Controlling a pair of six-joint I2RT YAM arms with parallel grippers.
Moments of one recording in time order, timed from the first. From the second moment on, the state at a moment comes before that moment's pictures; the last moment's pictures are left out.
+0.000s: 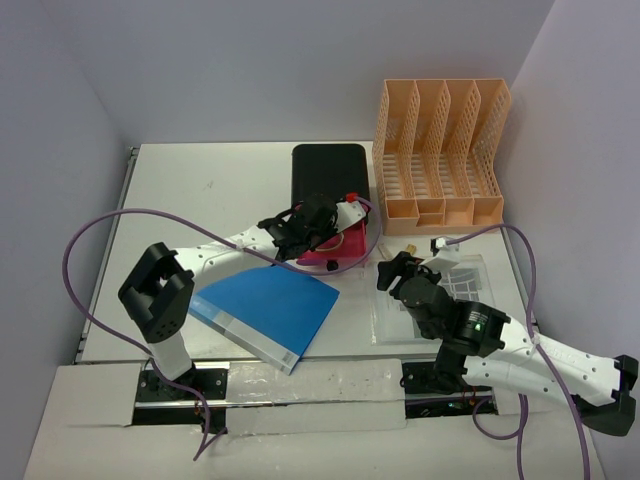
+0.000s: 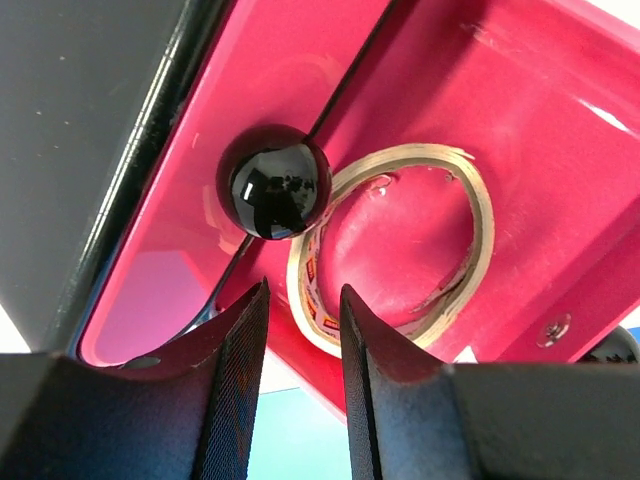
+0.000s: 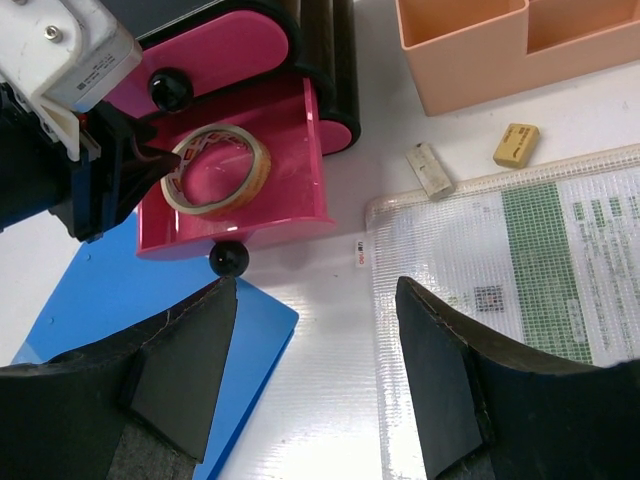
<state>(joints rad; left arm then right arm) -0.90 1.75 1.28 -0.24 -0.32 0.39 1.08 0.59 0.58 -0.56 0.90 0.89</state>
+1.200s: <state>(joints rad) 0.74 1.28 0.75 -0.60 0.22 0.57 1.08 0.65 0.62 -0.57 0.74 0.87</state>
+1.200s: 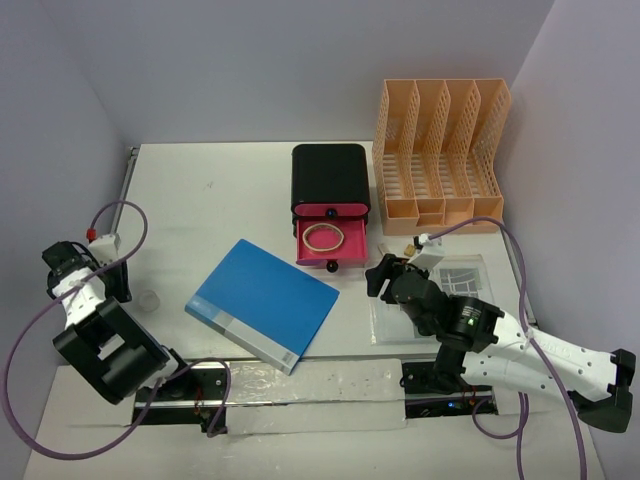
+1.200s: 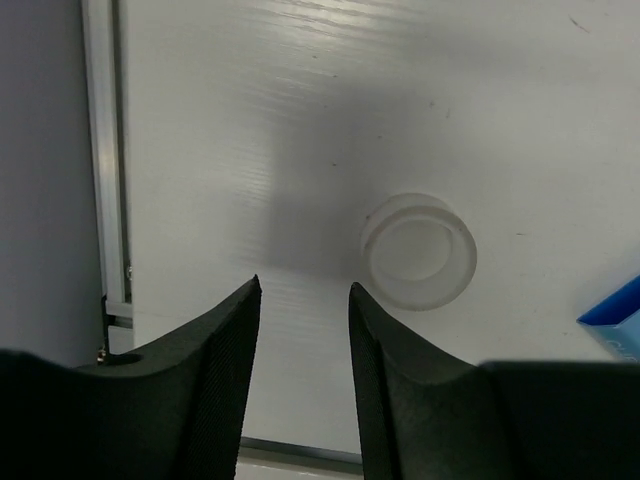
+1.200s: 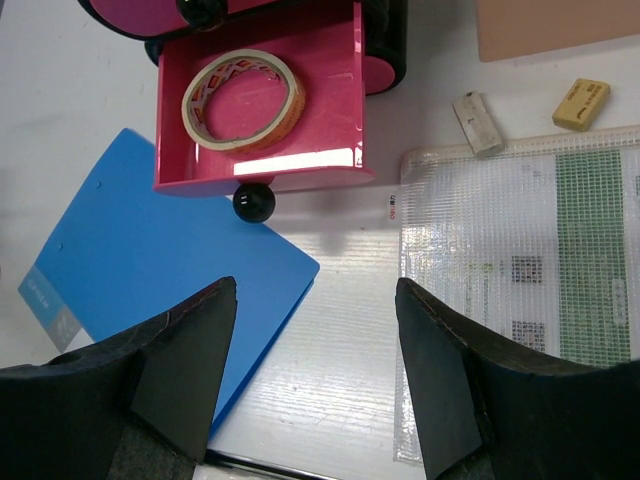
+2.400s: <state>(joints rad) 0.47 1.24 0.81 -0.57 0.42 0.52 1.07 0.68 0.68 -0.60 0.75 0.88</state>
